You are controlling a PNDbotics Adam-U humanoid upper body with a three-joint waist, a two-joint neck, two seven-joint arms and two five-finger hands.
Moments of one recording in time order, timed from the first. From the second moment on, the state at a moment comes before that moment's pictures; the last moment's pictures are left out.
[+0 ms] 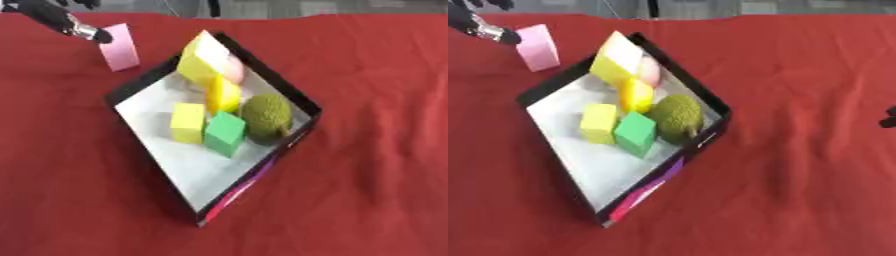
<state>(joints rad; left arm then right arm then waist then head) -1.35 0.55 0.03 -0.82 -0.86 -0.18 -0.78 -0.01 -0.61 -0.28 -1.98 -0.32 -0.09 0.11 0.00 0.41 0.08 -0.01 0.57</state>
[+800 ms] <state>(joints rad) -1.37 0.55 0.03 -0.81 -1.00 -0.19 -0.82 -0.03 -0.61 -0.26 -1.98 -0.28 -0.08 0.11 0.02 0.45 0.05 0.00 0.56</state>
